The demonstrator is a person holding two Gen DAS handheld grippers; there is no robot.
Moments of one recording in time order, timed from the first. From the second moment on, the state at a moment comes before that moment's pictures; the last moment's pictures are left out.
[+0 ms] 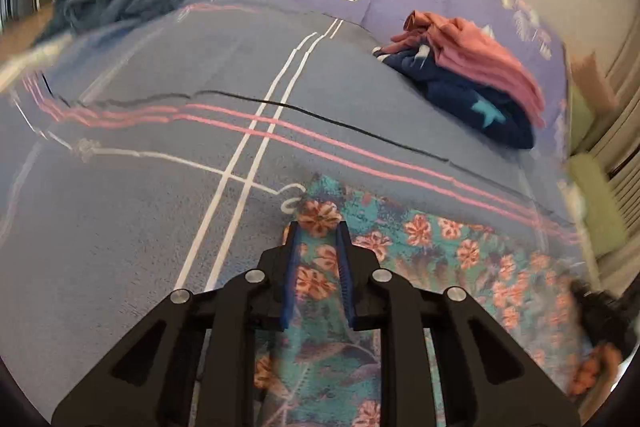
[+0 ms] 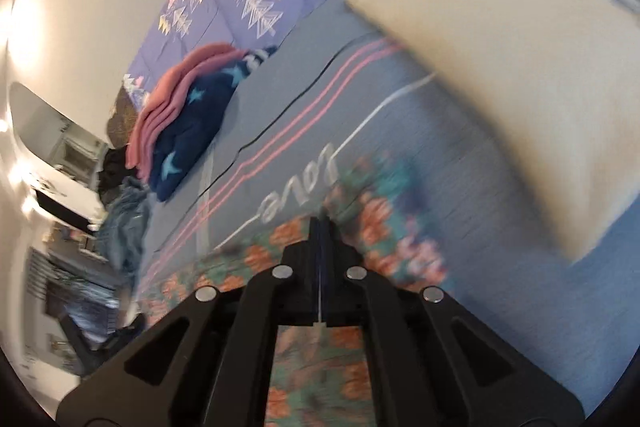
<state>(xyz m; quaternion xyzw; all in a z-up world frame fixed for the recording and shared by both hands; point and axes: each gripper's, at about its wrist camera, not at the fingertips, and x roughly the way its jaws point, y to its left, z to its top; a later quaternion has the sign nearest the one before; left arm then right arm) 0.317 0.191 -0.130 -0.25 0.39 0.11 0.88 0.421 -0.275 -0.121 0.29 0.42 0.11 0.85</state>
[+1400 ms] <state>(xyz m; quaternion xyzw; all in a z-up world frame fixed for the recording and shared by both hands) 0.185 0.030 -0.136 -0.24 0.36 -0.16 0.89 0.136 -0.330 -0.122 0.54 0.40 0.10 0.73</state>
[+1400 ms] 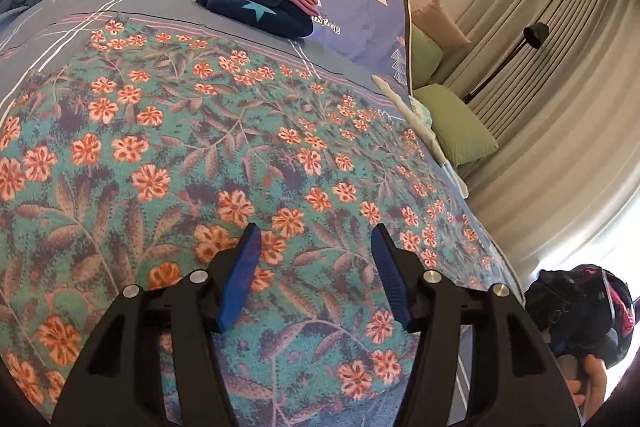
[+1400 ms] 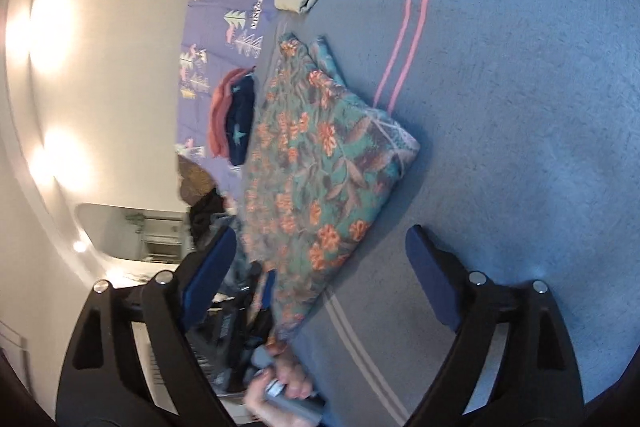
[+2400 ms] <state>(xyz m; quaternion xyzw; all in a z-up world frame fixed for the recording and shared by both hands) 0.176 0.035 -0.134 -0.25 0.35 -0.17 0.89 0.153 -0.333 -0.126 0.60 0.35 0.15 0.70</state>
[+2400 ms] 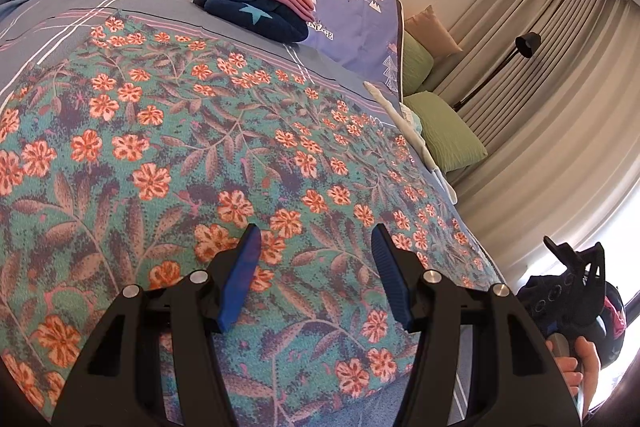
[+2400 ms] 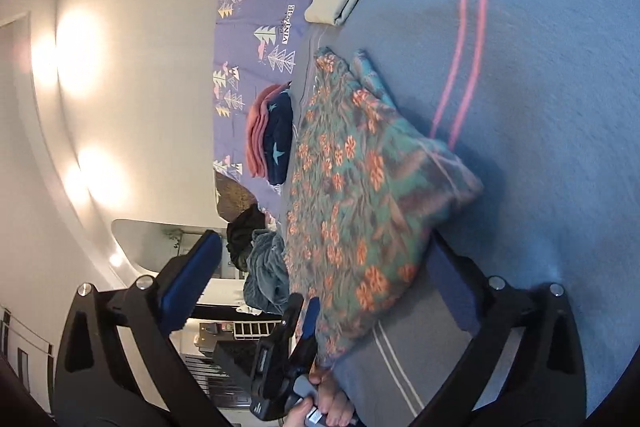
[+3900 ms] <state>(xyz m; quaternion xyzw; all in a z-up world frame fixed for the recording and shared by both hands) 0.174 0.035 -0.135 -0.26 0.34 -0.18 0.89 0.187 -0.315 -0.127 0.58 0.30 0.19 0.74</state>
